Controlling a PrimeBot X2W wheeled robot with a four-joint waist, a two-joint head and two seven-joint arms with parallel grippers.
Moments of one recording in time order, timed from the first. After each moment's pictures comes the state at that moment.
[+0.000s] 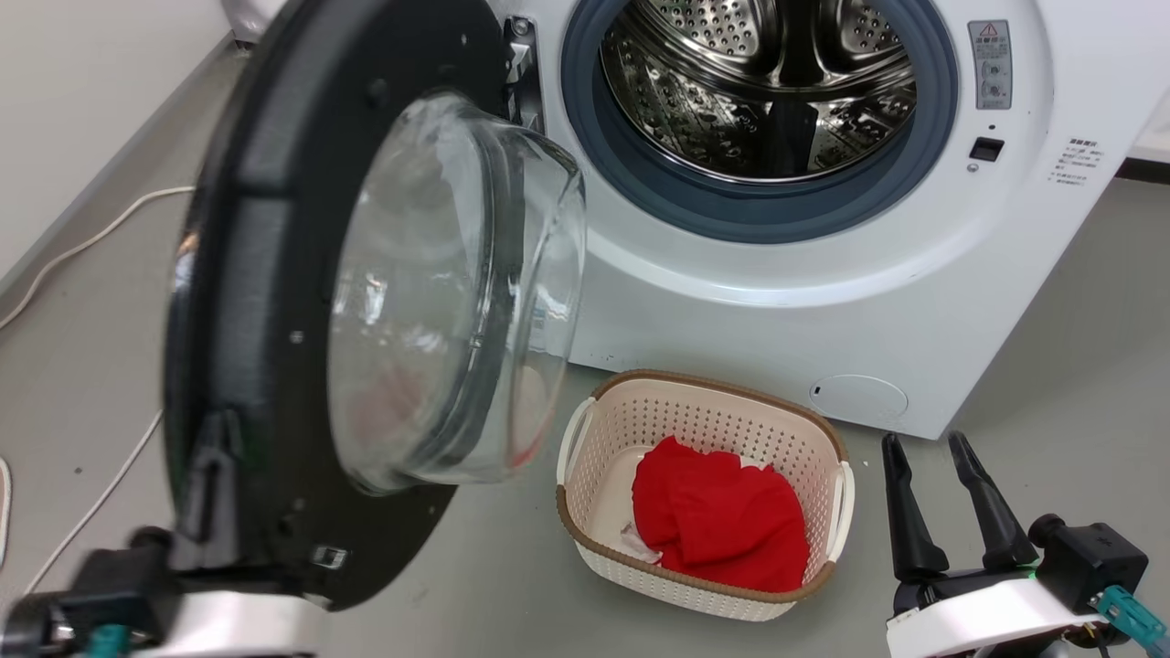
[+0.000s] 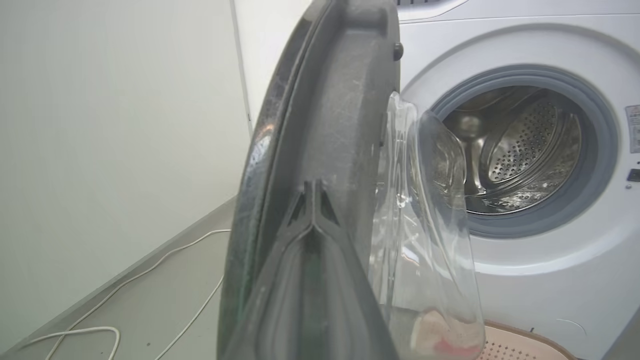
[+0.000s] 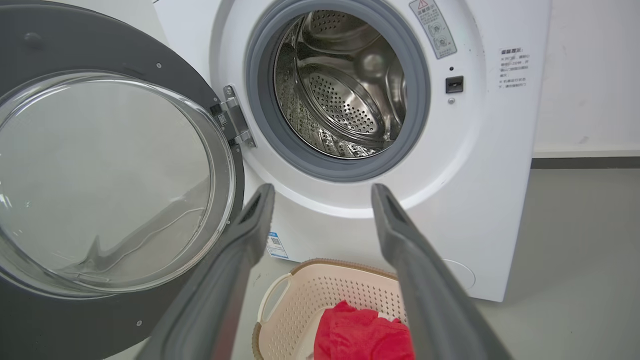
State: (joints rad) left arm 0.13 0.28 -0.11 -0.31 -0.24 0.25 -0.11; right arm 0.02 -0.05 0.05 0.11 0.27 0.13 -0.26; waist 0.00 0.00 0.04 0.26
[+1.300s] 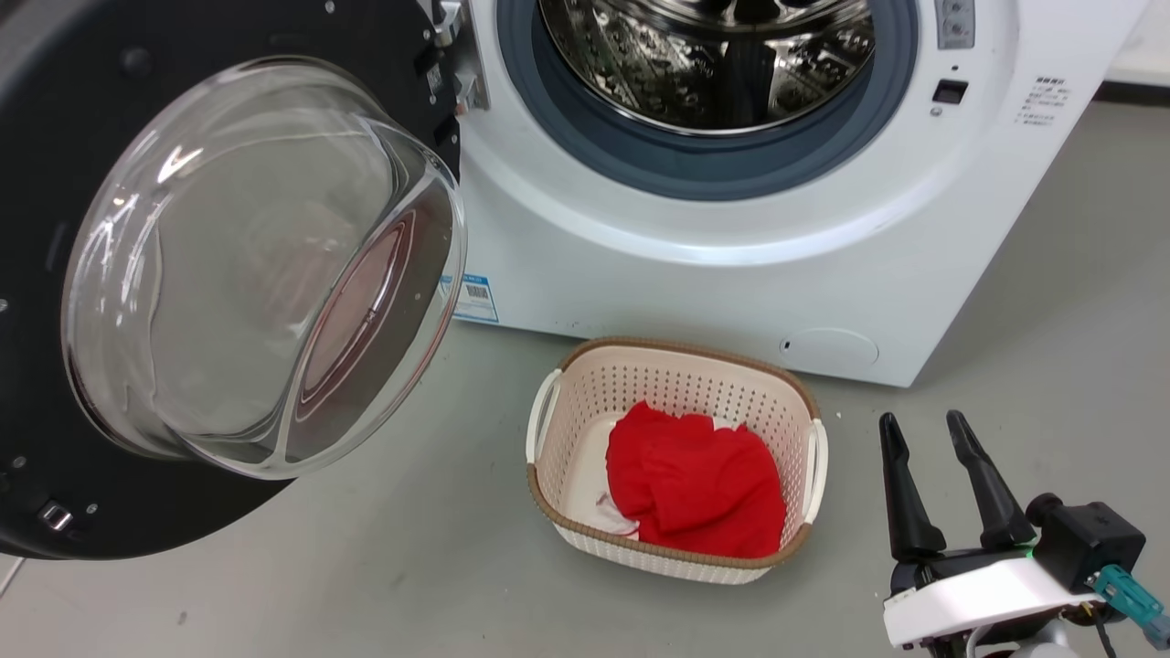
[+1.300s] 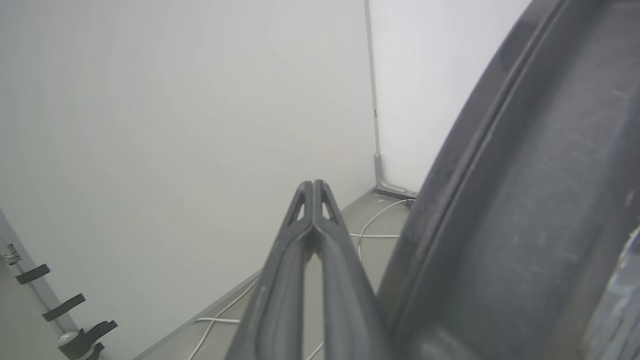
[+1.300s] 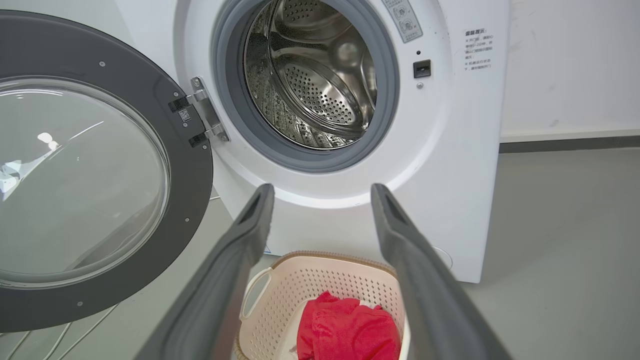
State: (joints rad) left arm -0.20 0.58 0.29 0.34 -0.41 0.13 -0.26; right arm -0.02 -0.05 0.05 0.13 0.26 0.13 -0.26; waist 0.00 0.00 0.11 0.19
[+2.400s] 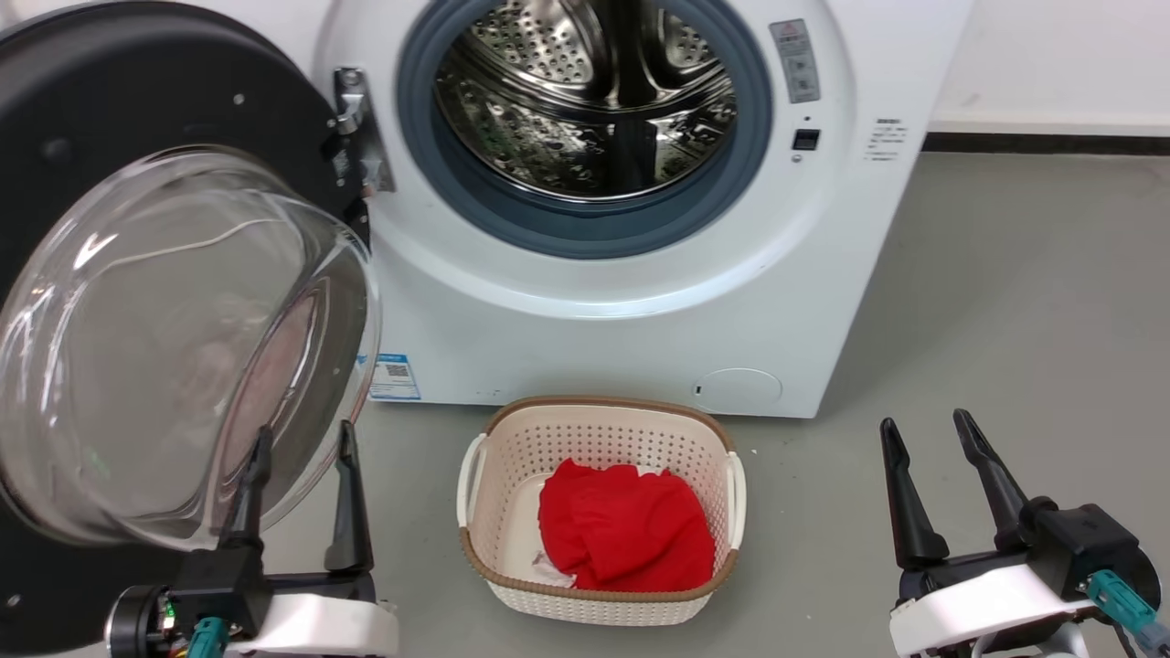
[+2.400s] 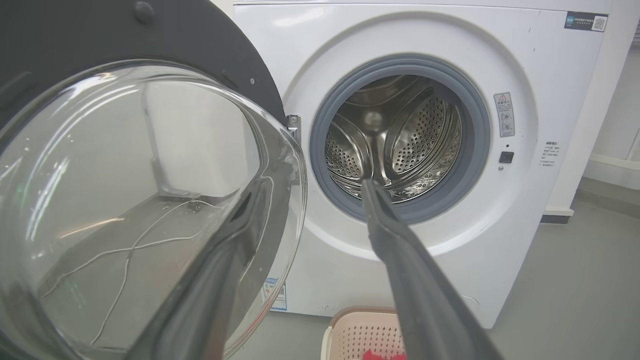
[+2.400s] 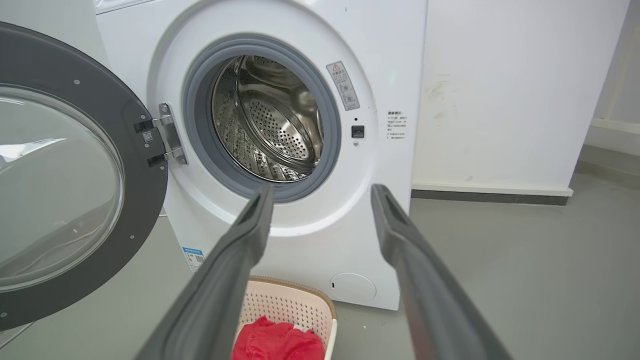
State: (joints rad) left arm 0.06 0.09 -0.01 -0.05 -0.13 0.04 -0.26; right arm 0.02 -0.05 0.03 0.04 0.12 0.13 -0.22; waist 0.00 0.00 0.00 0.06
